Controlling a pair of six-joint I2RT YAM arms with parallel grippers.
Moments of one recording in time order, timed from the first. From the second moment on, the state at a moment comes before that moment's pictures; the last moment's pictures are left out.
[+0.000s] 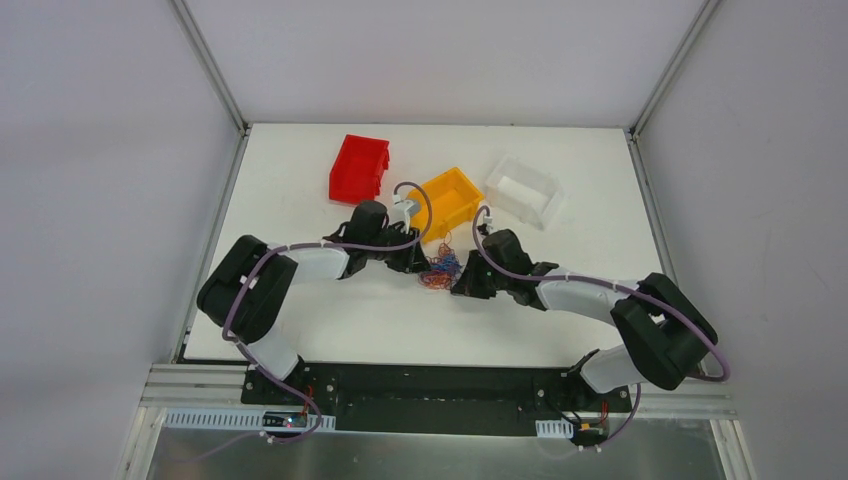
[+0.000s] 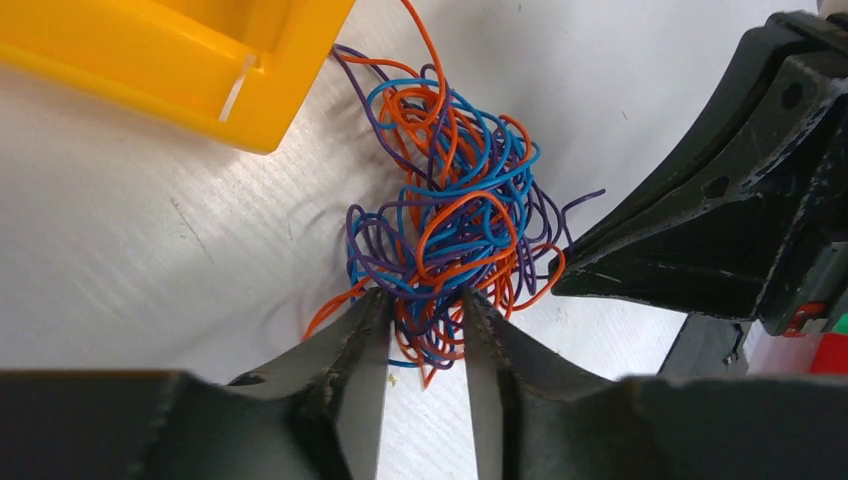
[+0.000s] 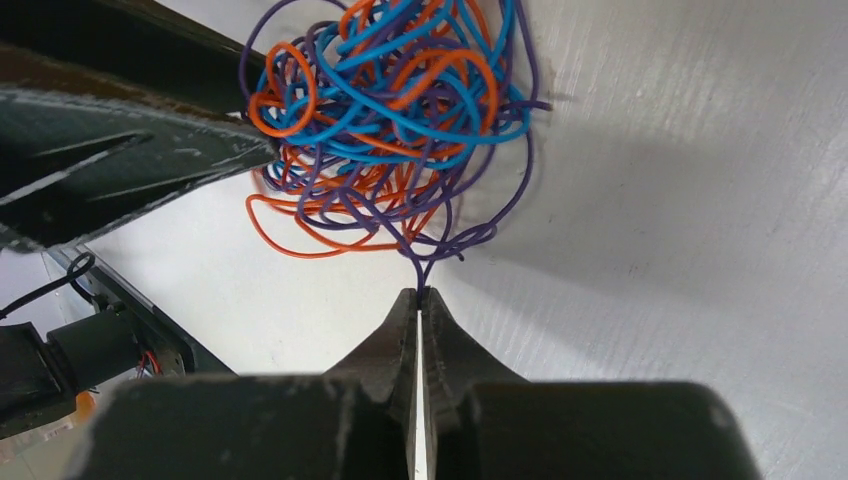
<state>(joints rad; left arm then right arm) -0.54 1.64 0.73 0.26 0.53 -0.37 0.72 1.45 0.60 0.04 -0.19 0.79</state>
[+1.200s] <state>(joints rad) -0.50 1.09 0.45 0.15 -0.16 -0.35 0.38 0.73 0.53 -0.45 0.45 0.82</state>
